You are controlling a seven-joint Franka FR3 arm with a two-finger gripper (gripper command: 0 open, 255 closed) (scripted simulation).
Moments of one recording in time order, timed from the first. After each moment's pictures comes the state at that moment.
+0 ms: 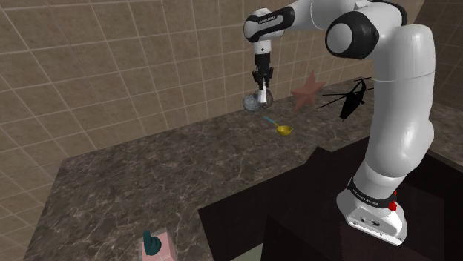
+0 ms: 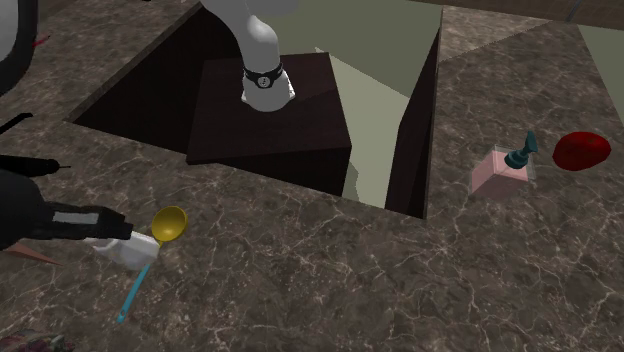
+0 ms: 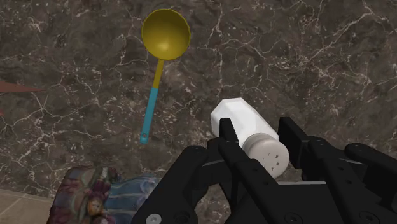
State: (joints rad) arm -0.16 0.39 -0.21 -1.48 0.10 1.63 -0.25
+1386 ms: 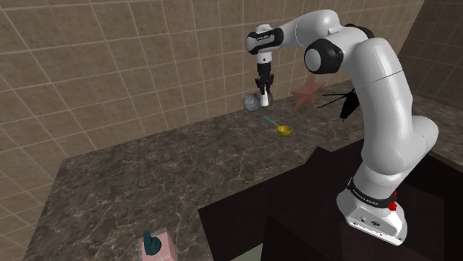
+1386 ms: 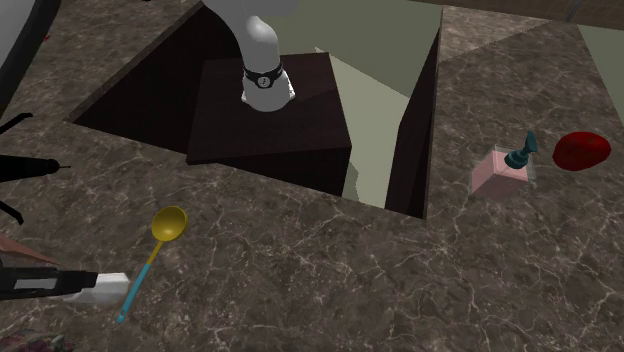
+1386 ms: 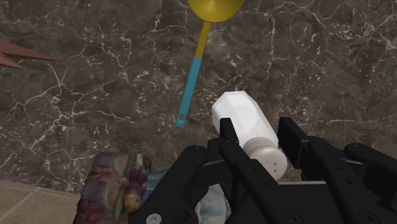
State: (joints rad) arm -0.27 0.68 -0.22 -1.20 0.14 1.64 -0.36
